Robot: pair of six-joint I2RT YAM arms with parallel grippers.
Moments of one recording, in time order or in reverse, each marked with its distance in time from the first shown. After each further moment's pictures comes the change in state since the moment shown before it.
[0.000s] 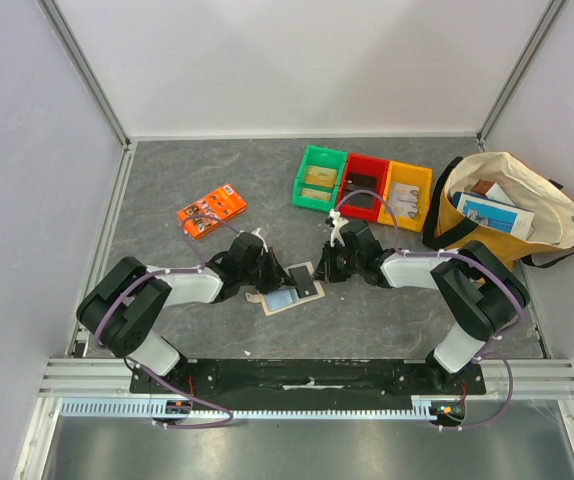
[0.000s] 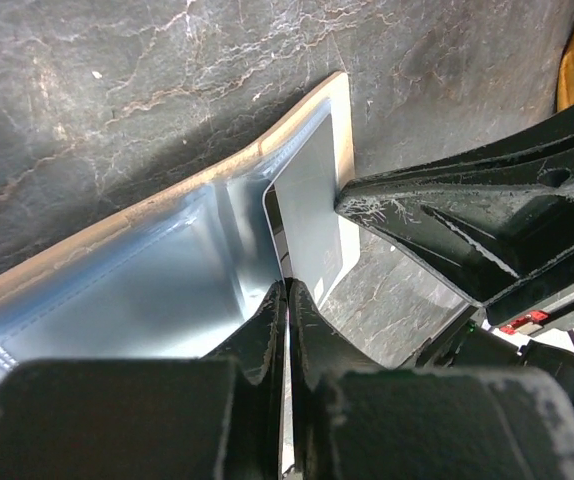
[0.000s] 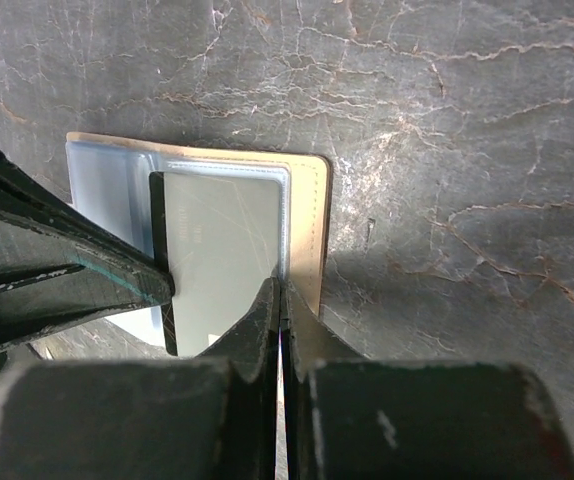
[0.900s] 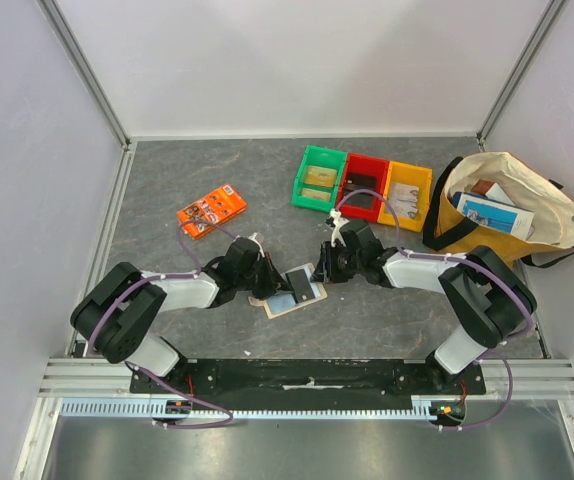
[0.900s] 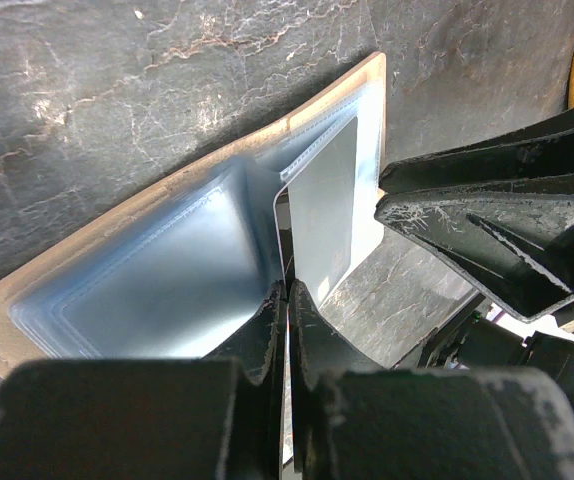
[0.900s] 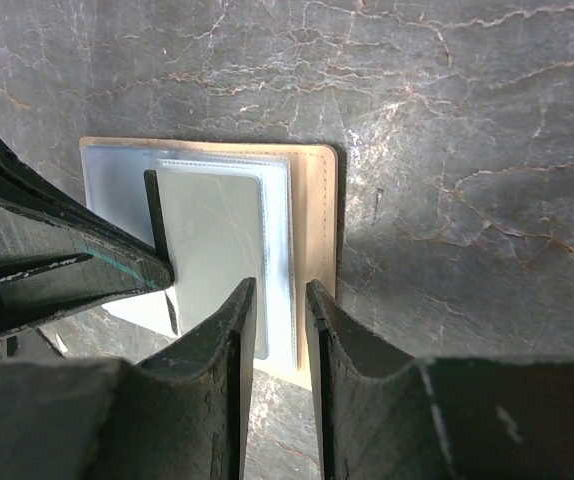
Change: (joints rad) left arm 0.000 -0.050 -0.059 0.000 0.000 -0.014; right arm 0.006 -0.052 0.015 -0.086 -0.003 0.012
